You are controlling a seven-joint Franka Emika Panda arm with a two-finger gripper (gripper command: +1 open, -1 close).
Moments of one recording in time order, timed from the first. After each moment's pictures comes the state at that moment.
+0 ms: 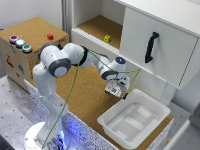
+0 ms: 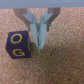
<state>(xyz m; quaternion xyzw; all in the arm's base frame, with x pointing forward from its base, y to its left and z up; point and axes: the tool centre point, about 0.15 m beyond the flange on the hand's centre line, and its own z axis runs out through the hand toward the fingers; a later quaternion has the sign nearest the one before) 0.449 -0.143 0.214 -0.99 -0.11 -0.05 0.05</state>
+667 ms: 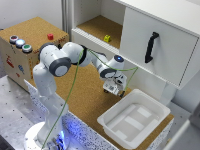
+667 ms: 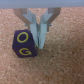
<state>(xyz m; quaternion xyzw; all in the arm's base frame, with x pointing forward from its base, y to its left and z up) 0.448 -0.104 0.211 -0.99 -0.12 -0.03 0.07</state>
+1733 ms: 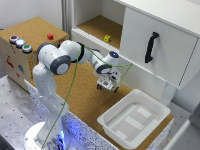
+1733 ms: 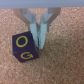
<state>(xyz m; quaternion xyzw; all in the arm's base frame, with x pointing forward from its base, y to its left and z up) 0.441 -0.047 0.208 -0.99 -0.13 -0.01 0.09</state>
